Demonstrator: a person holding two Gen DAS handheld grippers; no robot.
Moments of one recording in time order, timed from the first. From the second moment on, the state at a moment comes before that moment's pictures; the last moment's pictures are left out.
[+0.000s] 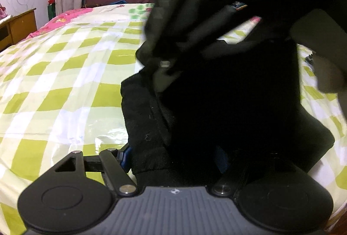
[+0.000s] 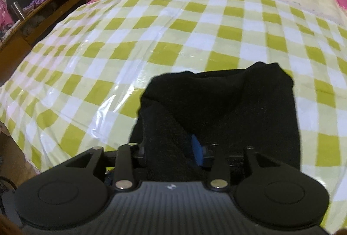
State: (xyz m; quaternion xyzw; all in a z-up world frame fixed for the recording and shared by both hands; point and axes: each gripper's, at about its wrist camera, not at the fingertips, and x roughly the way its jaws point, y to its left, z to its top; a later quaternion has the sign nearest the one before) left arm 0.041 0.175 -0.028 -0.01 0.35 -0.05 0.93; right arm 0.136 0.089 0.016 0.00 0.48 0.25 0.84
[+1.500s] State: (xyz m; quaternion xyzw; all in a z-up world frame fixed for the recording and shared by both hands) left arm 0.008 0.155 0.002 -0.03 0.36 -0.06 0.93; right arm 0.168 0.082 0.010 -0.07 0.48 0.33 0.81
